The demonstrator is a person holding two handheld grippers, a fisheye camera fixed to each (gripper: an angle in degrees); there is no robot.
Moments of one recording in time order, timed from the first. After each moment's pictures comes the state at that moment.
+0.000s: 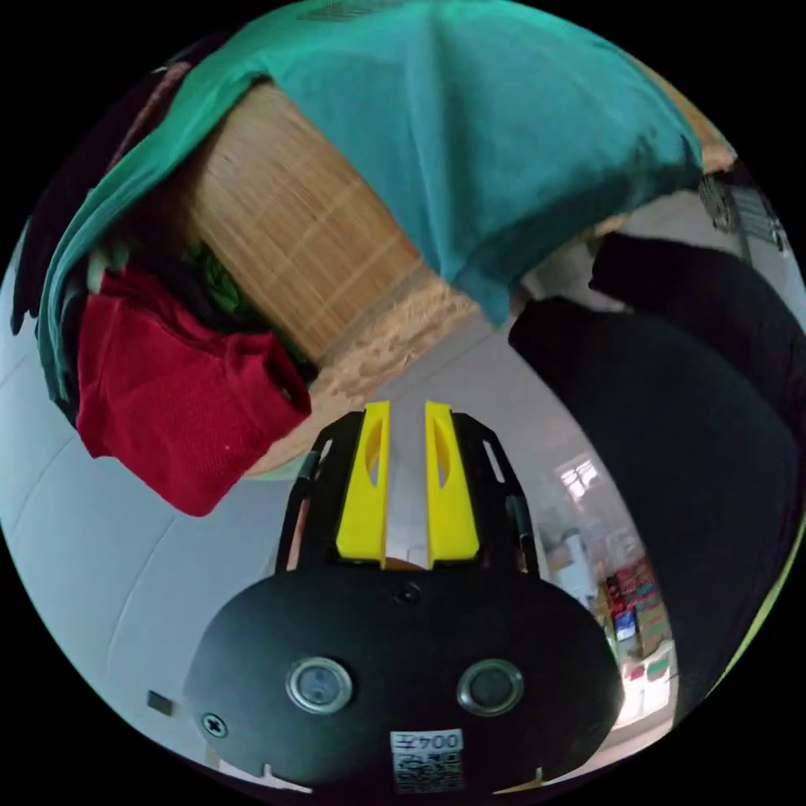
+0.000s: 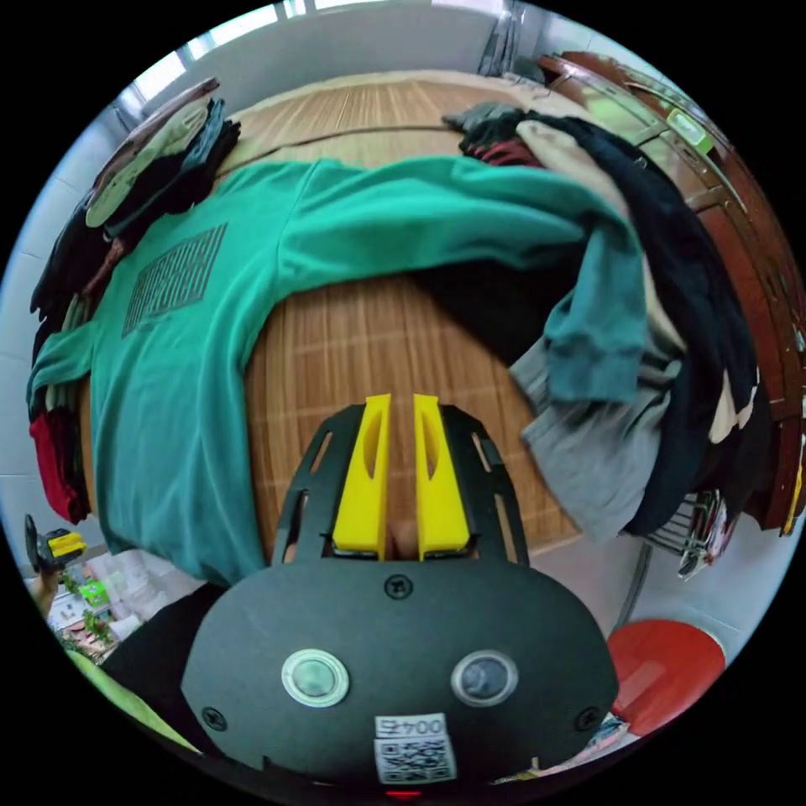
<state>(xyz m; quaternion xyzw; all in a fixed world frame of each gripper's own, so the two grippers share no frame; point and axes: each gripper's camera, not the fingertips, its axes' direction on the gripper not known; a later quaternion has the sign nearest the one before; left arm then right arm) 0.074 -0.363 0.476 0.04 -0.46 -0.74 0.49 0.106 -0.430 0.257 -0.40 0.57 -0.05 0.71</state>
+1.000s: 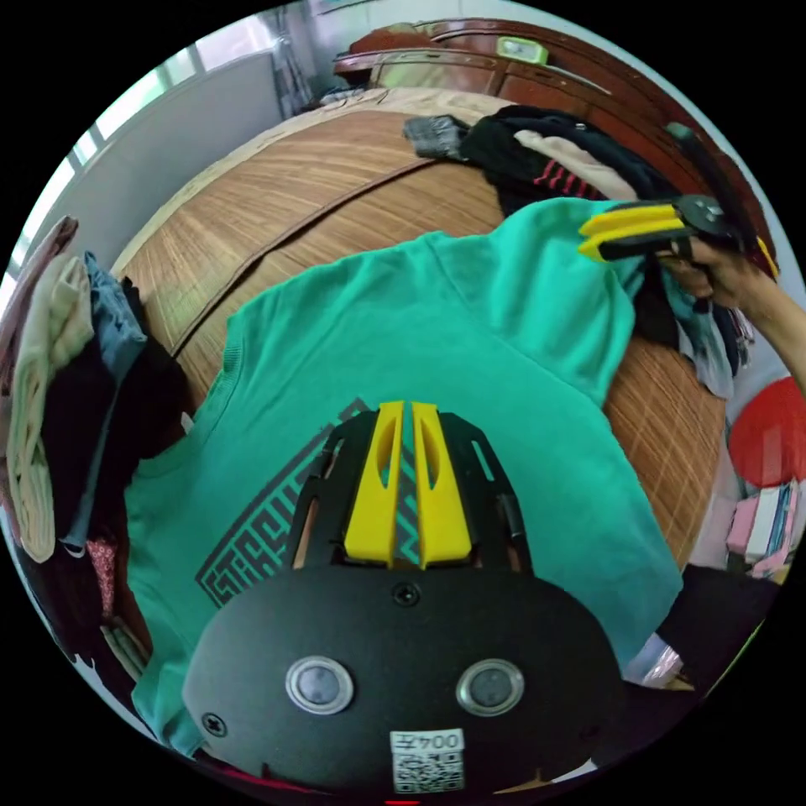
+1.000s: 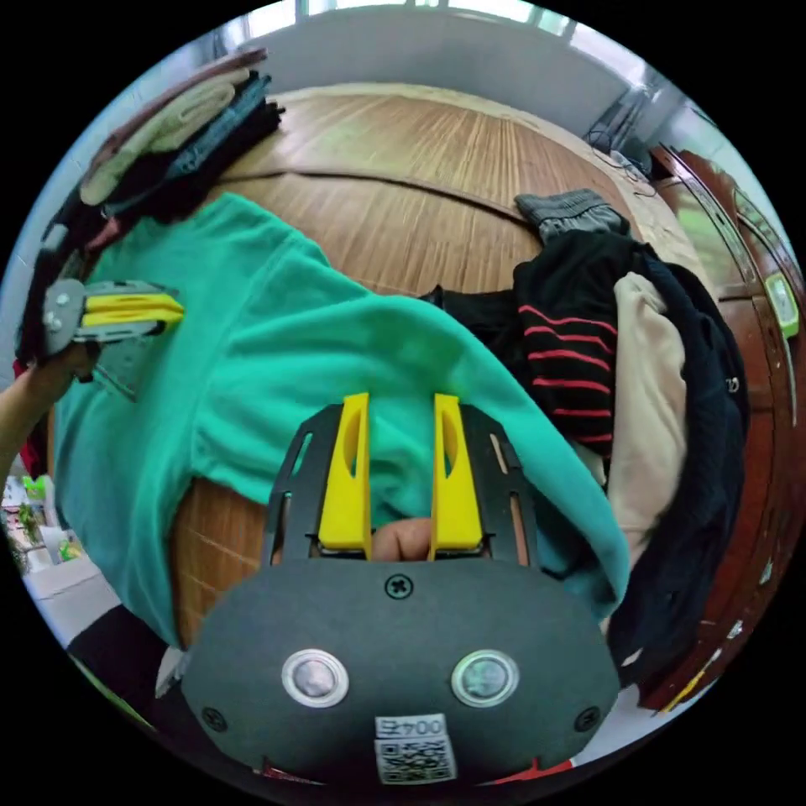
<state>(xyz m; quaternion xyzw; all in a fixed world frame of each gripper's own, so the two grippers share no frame) -0.288 -0.312 0.180 0.14 -0.65 -0.53 0.53 0.224 -0.510 0.302 -0.48 0.52 -0.19 0.68</state>
